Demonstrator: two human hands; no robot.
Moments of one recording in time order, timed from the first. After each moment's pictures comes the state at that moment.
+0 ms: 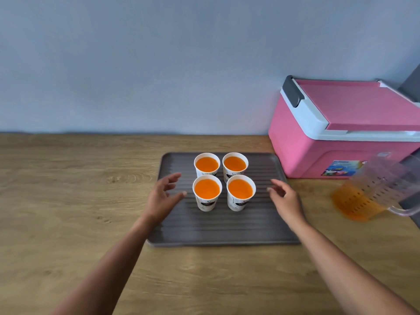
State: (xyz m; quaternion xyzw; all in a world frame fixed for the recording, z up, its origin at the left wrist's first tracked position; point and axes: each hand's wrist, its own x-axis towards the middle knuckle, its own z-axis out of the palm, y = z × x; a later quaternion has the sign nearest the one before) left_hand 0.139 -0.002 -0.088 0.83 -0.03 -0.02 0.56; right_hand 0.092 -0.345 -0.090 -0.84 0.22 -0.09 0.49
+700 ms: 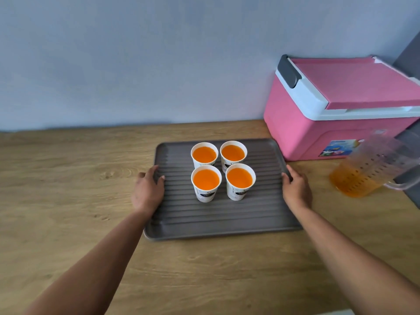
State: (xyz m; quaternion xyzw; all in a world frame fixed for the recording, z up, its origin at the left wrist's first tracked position) left_hand 0.171 0.016 -0.099 0.94 0.09 0.00 0.33; right_hand 0.102 -0.363 -0.103 -0.88 0.34 -0.11 0.31
